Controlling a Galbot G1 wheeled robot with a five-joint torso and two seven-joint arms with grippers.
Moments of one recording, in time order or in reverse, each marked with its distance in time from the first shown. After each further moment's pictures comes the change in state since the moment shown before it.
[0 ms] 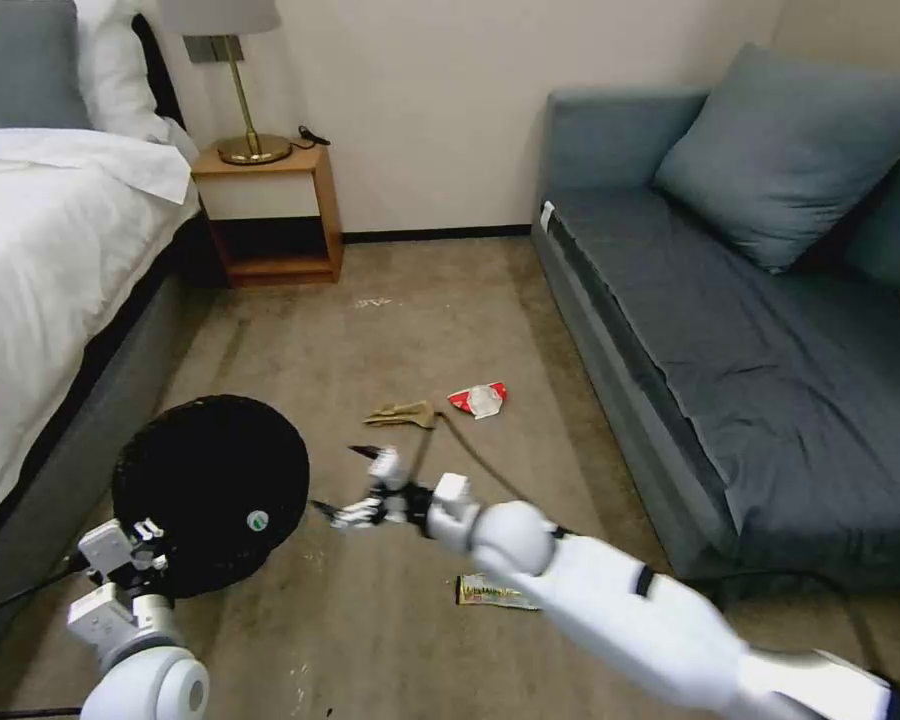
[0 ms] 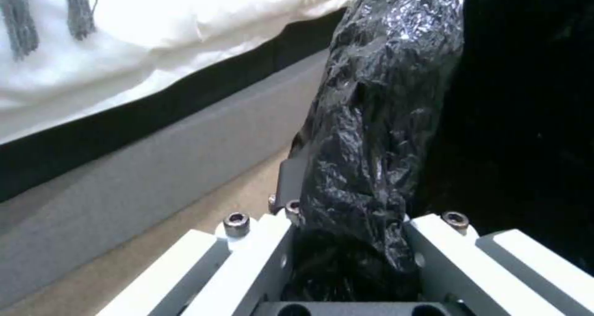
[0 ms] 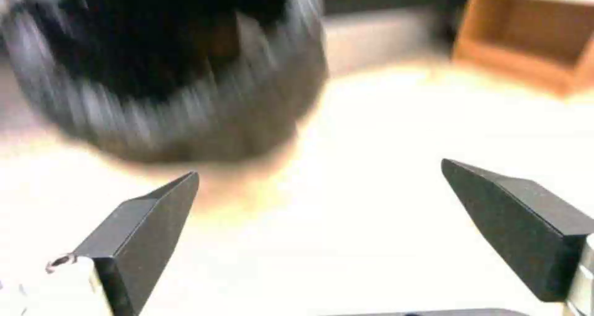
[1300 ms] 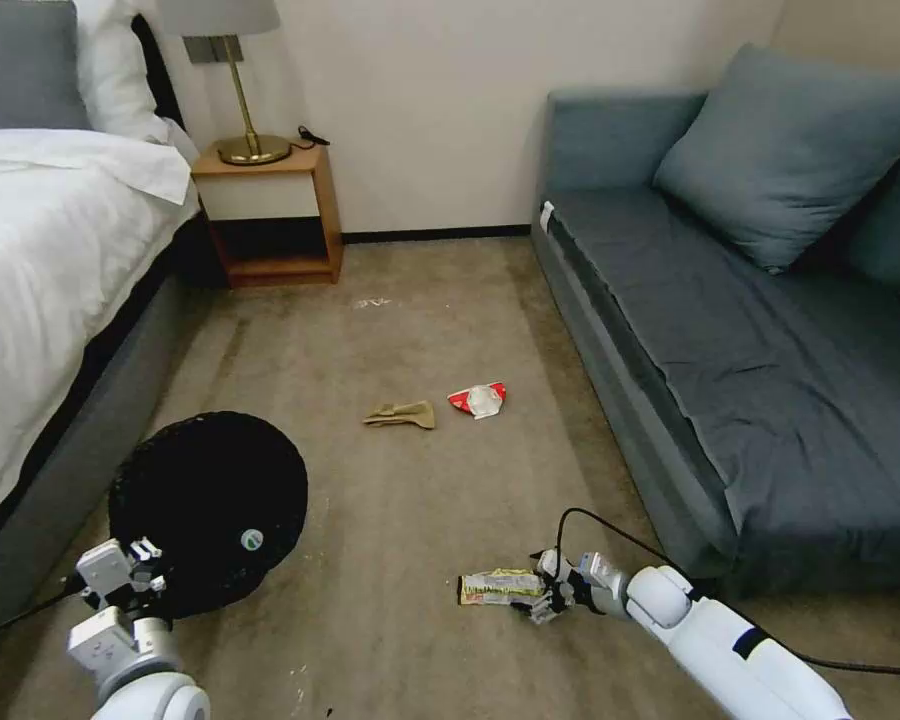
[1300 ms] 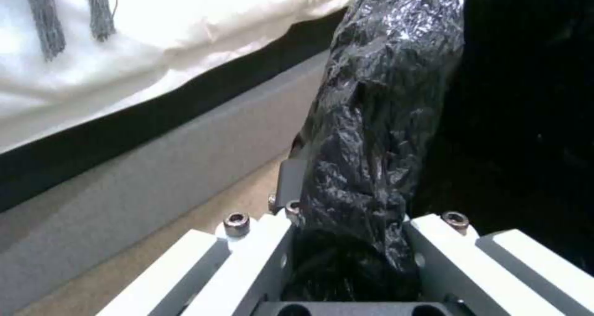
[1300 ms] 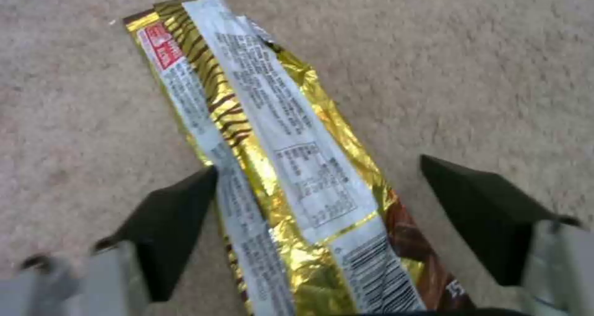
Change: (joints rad) left arm 0.046 -0.022 0.006 -0.011 0.051 -0.032 -0.001; right arm -0.160 -0.001 0.255 -0.584 -0.348 0.115 -0.301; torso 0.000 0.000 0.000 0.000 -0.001
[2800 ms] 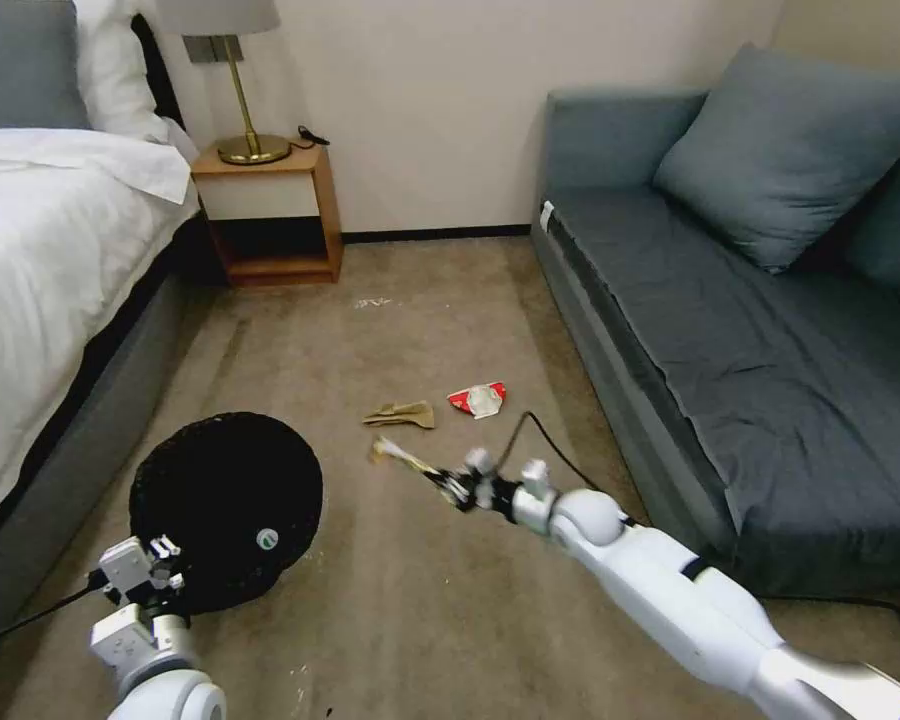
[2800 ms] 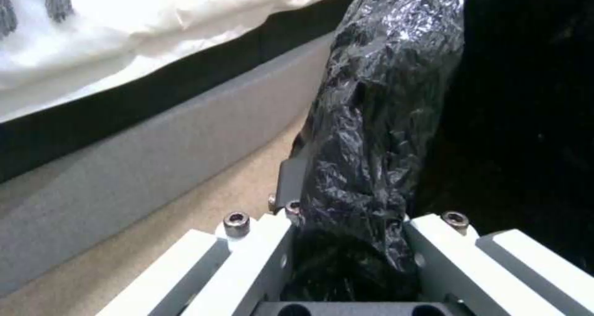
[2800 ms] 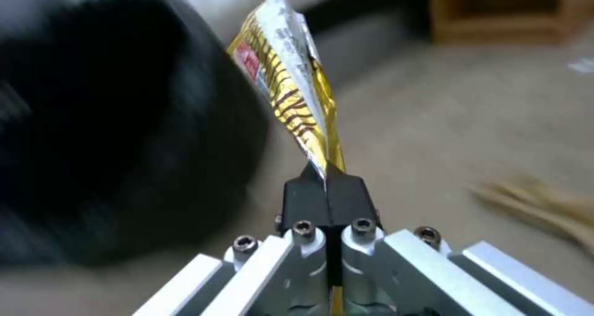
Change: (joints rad) left arm -0.022 -0.035 0.036 0.024 0.042 -0.007 0.025; right arm 0.200 0.130 -0.159 0.347 0.676 -0.044 0.133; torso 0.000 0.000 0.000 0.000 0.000
